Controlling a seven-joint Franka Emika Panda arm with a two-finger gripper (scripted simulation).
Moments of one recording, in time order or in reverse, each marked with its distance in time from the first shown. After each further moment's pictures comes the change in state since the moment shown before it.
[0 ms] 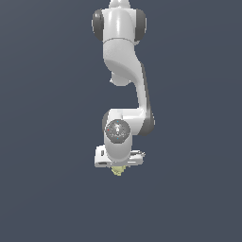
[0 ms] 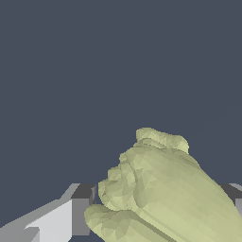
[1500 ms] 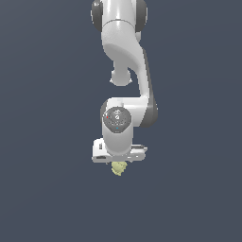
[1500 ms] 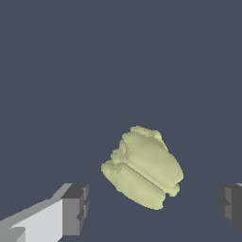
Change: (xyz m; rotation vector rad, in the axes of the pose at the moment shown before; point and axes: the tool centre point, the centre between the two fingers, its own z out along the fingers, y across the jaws) arm -0.001 0.000 -0.051 0.000 -0.001 0.000
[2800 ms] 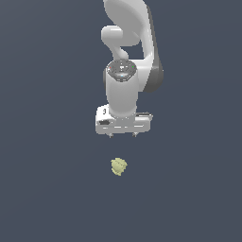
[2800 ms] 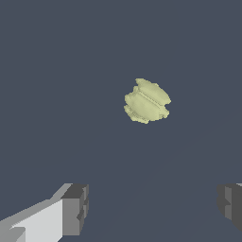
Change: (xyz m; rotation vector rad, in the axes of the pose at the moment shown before) arm -0.078 -0.021 -0.083 0.022 0.003 0.016
